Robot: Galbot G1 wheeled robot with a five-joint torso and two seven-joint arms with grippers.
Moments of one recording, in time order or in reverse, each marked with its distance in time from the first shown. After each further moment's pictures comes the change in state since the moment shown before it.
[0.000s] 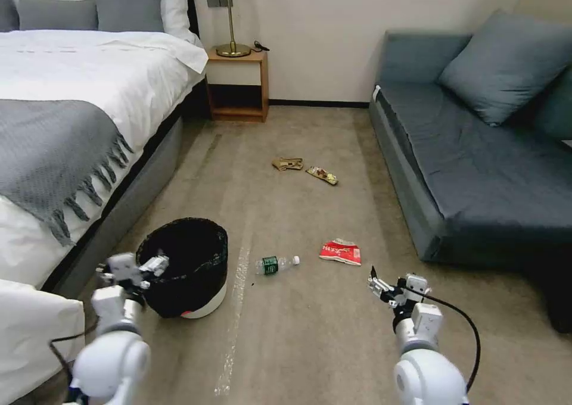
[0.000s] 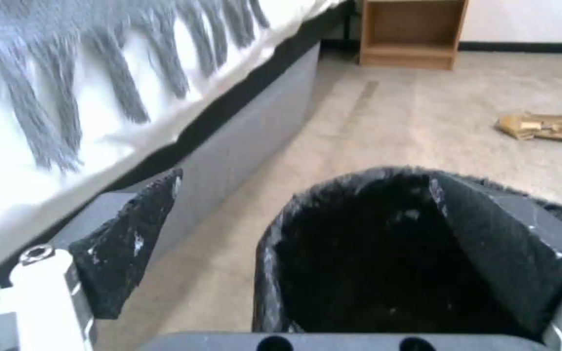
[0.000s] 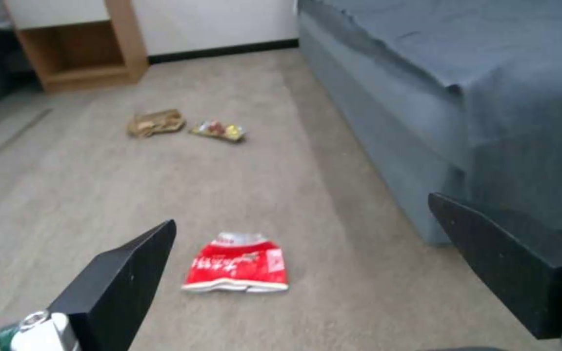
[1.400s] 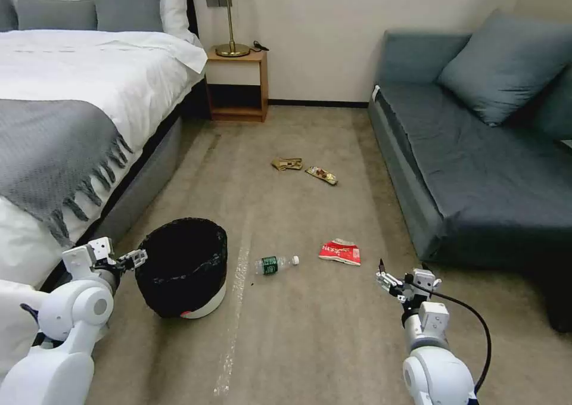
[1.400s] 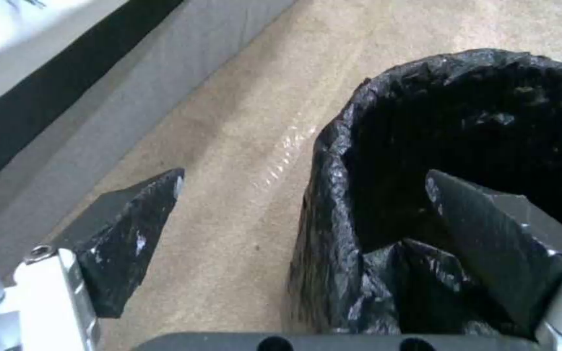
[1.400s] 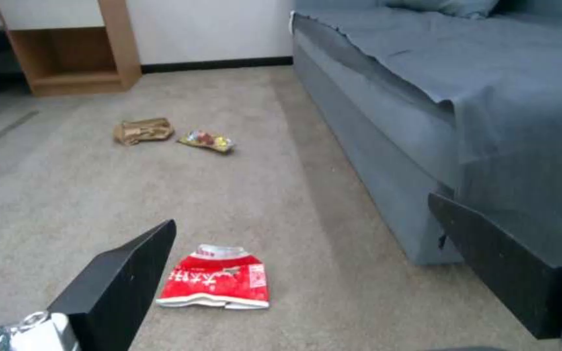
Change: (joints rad) left arm -0.210 0.188 -0.043 0.117 -0.523 0.483 -0.222; right arm 0.024 0.025 0.022 -0.086 -0.085 0.097 -0.030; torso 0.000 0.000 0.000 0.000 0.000
